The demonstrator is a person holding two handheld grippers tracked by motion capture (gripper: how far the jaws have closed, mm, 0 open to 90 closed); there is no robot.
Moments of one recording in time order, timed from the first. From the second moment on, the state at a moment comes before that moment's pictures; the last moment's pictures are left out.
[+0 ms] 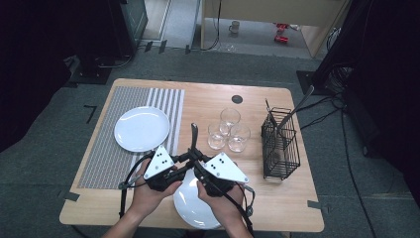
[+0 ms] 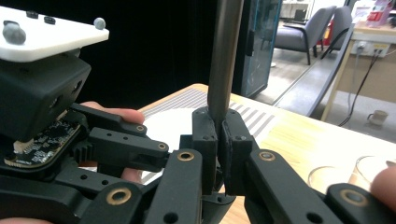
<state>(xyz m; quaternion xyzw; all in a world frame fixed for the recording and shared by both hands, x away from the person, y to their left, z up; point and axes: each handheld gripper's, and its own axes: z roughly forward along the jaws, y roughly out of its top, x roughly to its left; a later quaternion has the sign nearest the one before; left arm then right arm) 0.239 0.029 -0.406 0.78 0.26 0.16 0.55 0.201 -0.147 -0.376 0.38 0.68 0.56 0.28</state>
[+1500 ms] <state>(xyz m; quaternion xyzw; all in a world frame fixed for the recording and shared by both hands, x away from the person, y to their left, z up) 0.262 0.046 -0.336 0.72 0.27 0.09 0.64 0.198 -0.146 -0.400 0.37 0.69 0.56 0.27</state>
